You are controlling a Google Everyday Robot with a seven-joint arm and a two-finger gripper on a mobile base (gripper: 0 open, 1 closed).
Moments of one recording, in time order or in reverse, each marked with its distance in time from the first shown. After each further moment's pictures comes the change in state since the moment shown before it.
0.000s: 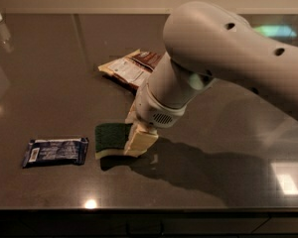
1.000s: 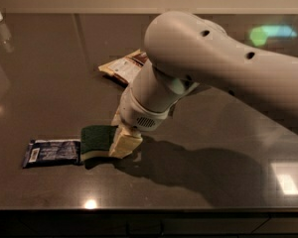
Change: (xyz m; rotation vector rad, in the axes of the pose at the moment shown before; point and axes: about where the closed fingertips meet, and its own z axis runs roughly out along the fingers) arm -0.027 0.002 0.025 -0.034 -0.034 -0.023
